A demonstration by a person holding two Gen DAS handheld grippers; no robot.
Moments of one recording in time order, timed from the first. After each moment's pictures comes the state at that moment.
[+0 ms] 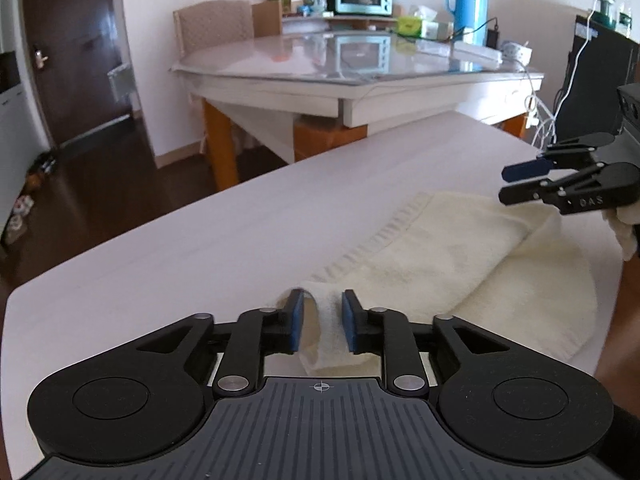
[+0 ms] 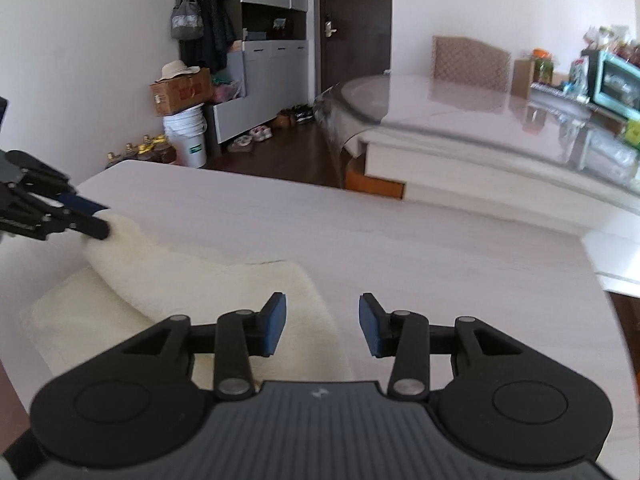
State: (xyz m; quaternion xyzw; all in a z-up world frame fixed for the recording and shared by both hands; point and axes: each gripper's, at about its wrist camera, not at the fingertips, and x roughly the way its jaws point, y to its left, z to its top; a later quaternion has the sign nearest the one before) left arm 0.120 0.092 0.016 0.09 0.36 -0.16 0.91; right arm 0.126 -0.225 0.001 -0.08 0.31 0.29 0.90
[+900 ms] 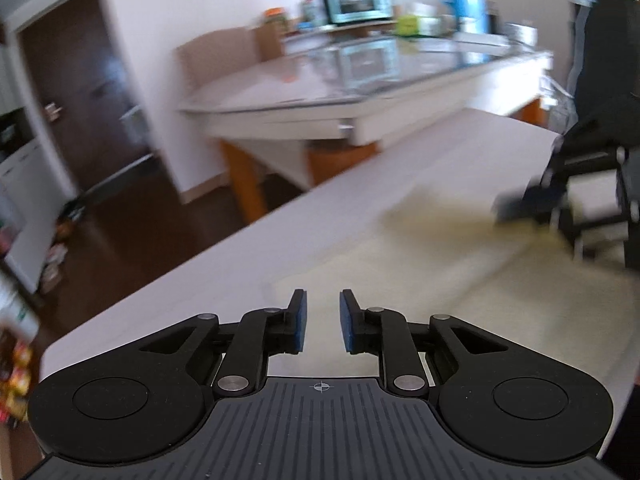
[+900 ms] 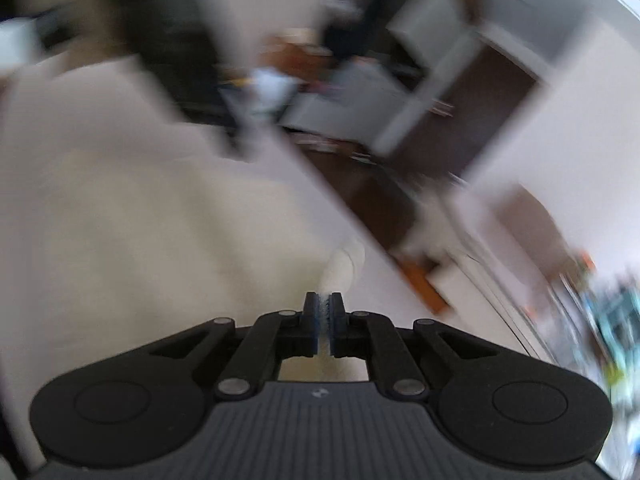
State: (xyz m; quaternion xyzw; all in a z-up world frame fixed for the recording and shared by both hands) left arm 0.120 0.049 0.017 0.16 0.32 -0.17 0.92; right arm 0.039 -0.139 -0.020 -0.43 0.13 0.39 0.81
